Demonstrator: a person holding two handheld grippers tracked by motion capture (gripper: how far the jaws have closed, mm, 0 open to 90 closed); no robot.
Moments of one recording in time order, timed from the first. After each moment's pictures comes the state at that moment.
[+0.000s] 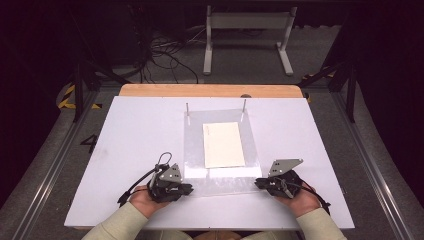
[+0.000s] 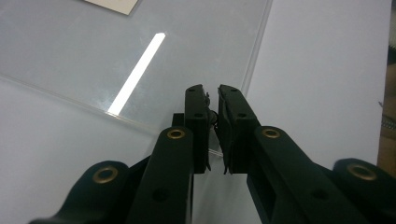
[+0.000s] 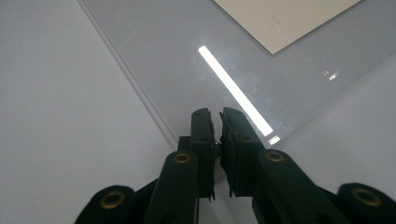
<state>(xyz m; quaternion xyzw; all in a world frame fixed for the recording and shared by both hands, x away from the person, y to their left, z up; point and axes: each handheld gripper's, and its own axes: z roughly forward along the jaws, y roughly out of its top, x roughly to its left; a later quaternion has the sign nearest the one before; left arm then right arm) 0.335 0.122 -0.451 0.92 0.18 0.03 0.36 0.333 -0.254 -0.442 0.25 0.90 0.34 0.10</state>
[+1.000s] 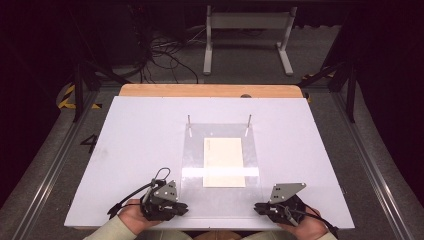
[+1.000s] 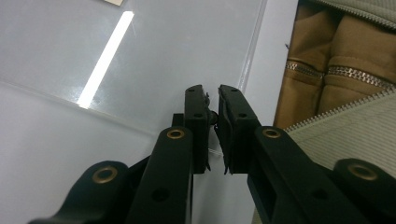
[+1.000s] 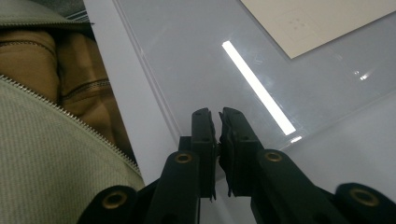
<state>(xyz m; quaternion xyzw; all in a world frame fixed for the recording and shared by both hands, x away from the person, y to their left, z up) 0.296 0.134 -0.445 0.93 0.15 -0.03 0.32 0.269 -0.245 -0.442 0.23 0.91 0.34 0.06</state>
